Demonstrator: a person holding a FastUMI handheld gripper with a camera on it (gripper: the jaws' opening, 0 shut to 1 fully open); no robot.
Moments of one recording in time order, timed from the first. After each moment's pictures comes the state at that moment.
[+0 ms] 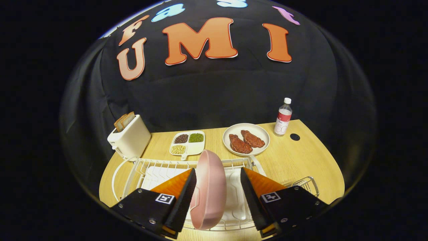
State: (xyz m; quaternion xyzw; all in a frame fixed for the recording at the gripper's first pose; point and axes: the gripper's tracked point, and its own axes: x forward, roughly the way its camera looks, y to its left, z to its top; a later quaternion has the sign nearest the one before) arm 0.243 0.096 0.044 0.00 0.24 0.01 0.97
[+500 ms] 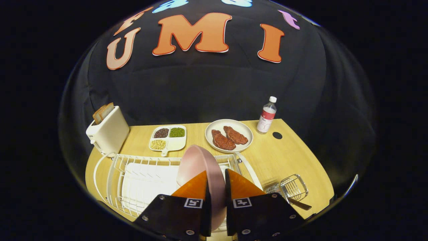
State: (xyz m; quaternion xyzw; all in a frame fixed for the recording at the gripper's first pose) arm 0.247 0.077 0.038 -0.06 0.25 -0.09 0.96
